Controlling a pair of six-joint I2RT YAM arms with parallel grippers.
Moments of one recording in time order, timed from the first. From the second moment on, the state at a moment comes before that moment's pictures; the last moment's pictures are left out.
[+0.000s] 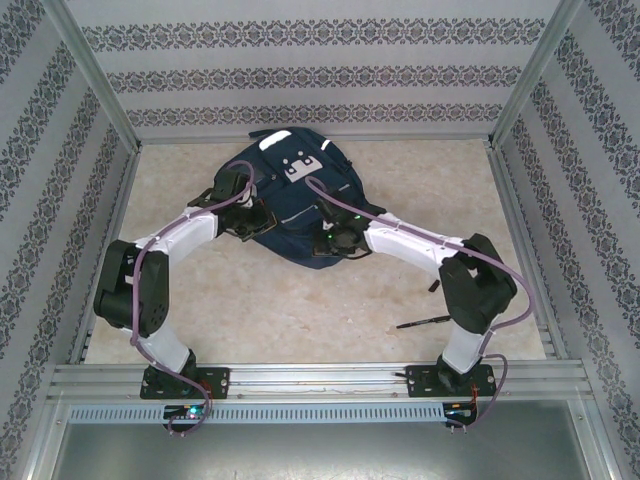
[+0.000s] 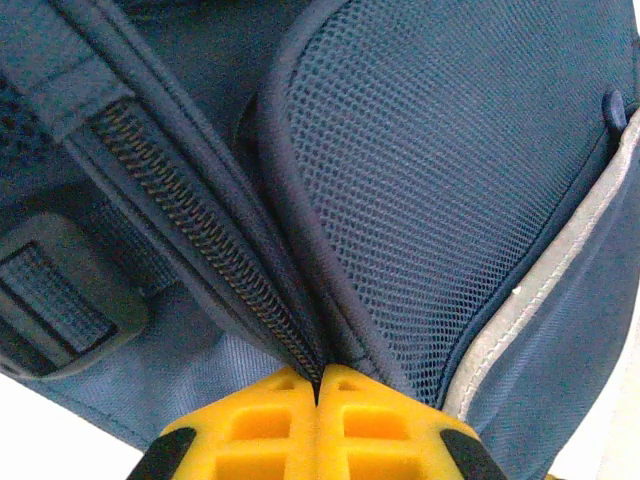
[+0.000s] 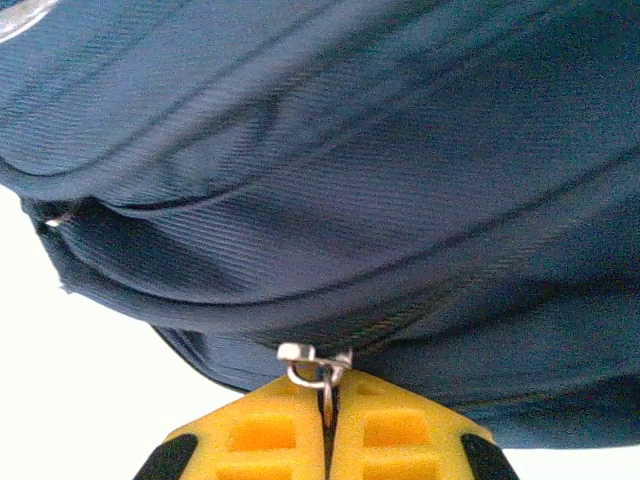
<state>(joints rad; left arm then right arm) -0.25 1.68 1.13 -0.40 0.37 -0.74 0.69 1.75 1.25 -0.58 -0.11 0.62</state>
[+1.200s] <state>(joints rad) -0.23 1.67 1.07 -0.37 0.42 -0.88 0.77 1.95 1.40 -0.39 -0.40 0.56</state>
